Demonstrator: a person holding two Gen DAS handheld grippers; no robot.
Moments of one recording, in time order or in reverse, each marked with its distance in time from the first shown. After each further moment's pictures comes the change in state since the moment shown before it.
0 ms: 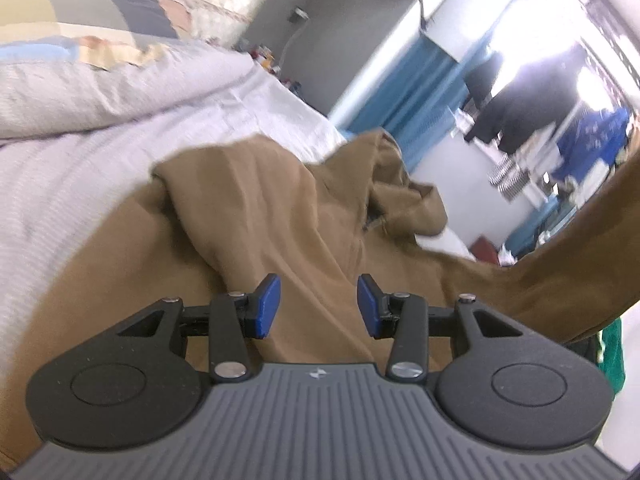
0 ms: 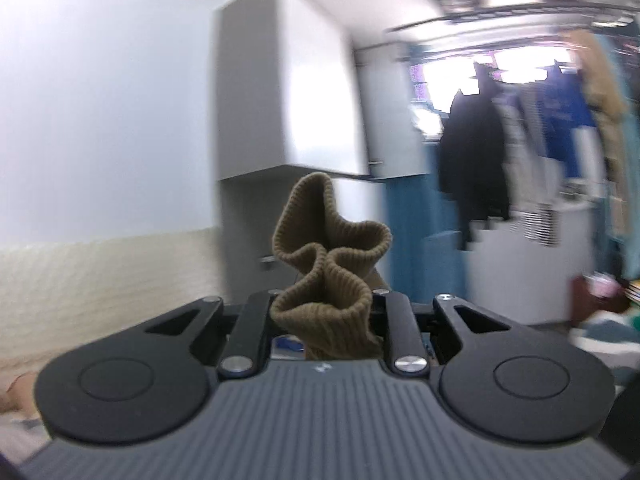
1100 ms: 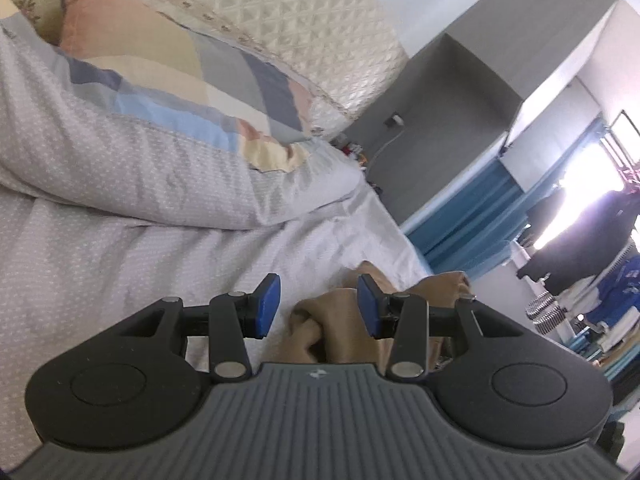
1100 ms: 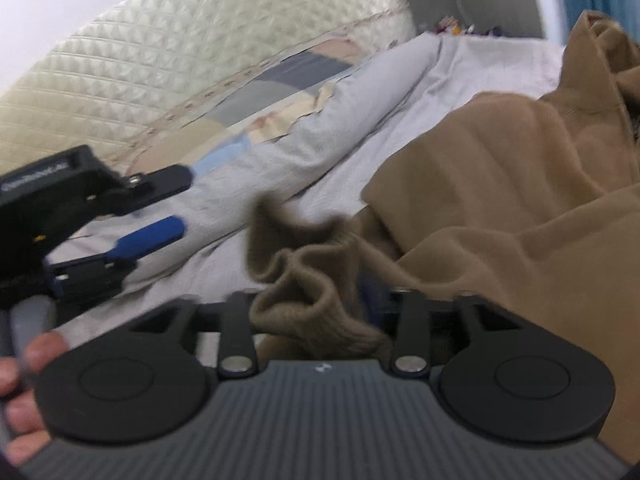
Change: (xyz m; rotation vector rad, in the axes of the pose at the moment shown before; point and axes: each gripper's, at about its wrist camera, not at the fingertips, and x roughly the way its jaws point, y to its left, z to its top) left arm -0.061 0.130 0.065 -0.256 -0.256 0.113; right arm 0.118 0.234 -0.333 0.177 0.731 0.472
